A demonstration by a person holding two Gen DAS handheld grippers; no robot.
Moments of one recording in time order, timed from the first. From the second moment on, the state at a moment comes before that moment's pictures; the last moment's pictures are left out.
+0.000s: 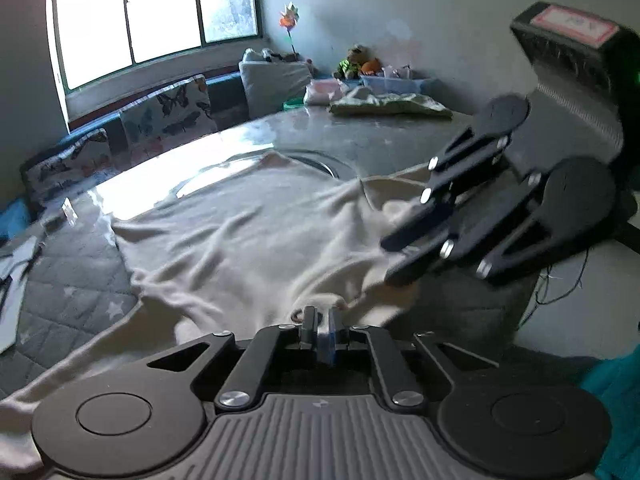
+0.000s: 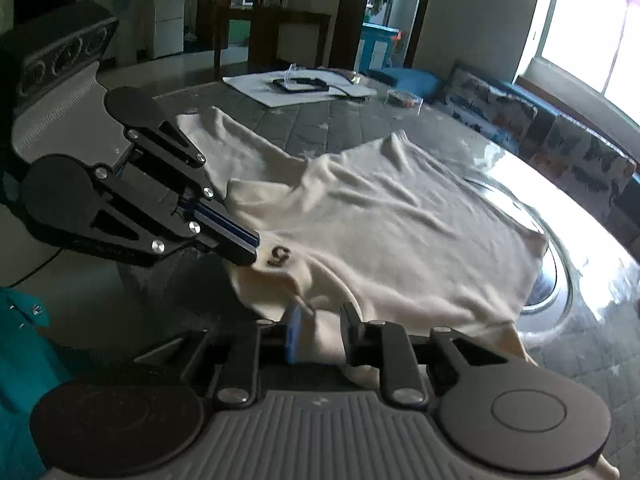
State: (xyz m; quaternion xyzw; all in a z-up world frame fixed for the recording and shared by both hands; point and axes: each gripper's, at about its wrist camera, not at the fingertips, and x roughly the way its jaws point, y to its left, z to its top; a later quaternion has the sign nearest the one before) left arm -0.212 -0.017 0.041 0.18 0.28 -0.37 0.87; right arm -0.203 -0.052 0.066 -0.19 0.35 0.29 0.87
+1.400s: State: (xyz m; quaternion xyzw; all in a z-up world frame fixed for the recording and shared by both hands) left arm -0.209 -0.029 0.036 0.20 0.25 -0.38 0.87; right arm -0.210 -0.061 0.062 -0.21 0.35 0.27 0.88
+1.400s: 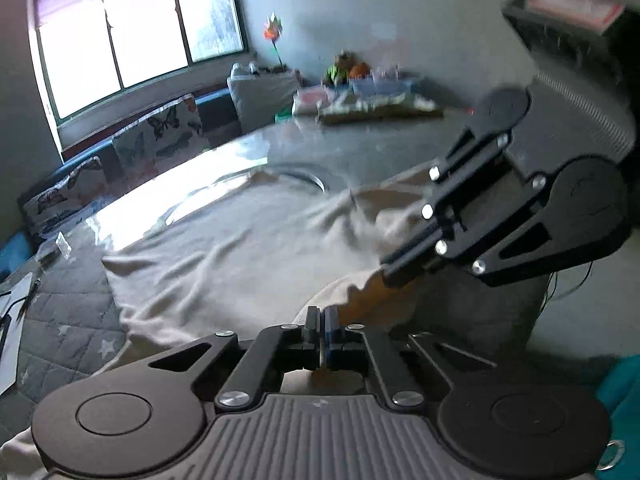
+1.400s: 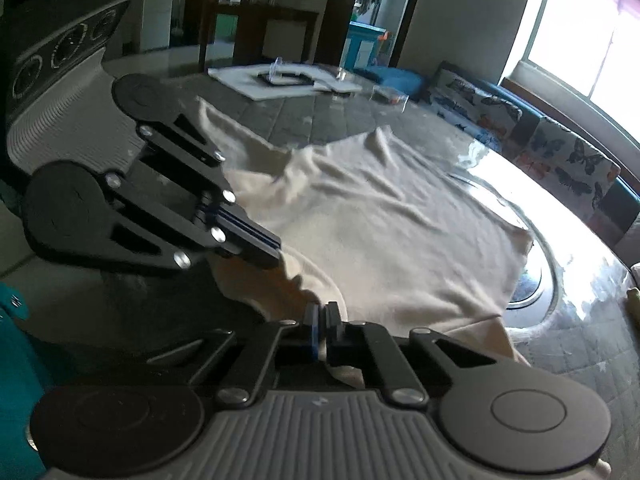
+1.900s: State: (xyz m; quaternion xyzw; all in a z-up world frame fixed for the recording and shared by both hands) left arm -0.213 -0.033 0.020 0.24 0.27 -0.41 0.84; right arm -0.191 -0.065 0.076 -0.14 0.34 0.29 0.88
